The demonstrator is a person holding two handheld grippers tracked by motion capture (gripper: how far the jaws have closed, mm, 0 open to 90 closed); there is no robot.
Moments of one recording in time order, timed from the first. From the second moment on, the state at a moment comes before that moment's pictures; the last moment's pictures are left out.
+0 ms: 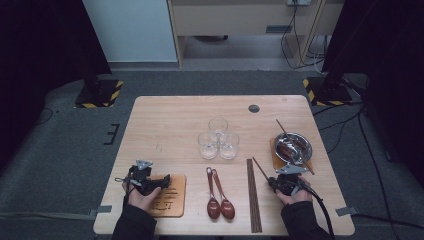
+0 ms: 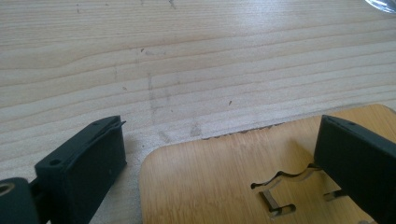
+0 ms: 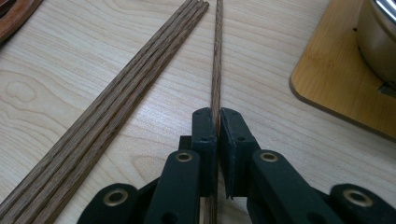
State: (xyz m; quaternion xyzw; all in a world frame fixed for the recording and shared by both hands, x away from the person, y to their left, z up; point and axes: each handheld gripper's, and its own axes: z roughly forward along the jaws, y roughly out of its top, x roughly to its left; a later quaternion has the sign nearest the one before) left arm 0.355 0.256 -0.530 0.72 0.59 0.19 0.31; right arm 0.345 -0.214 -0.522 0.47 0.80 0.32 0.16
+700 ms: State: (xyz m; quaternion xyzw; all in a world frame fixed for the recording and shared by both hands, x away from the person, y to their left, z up) left arm 0.355 0.256 -0.530 0.72 0.59 0.19 0.31; right arm 0.321 -0.232 -0.518 0.48 0.79 0.35 0.16
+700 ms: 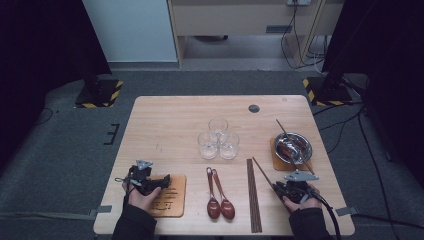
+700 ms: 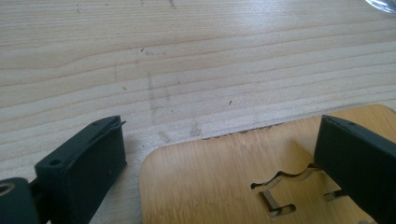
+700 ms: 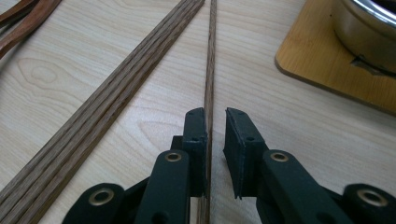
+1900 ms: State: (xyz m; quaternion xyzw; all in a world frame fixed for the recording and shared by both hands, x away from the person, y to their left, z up) left arm 0.355 0.256 -0.530 0.72 0.59 0.19 0.31; right arm 0.319 -0.236 -0.515 0.49 0.78 0.35 0.16
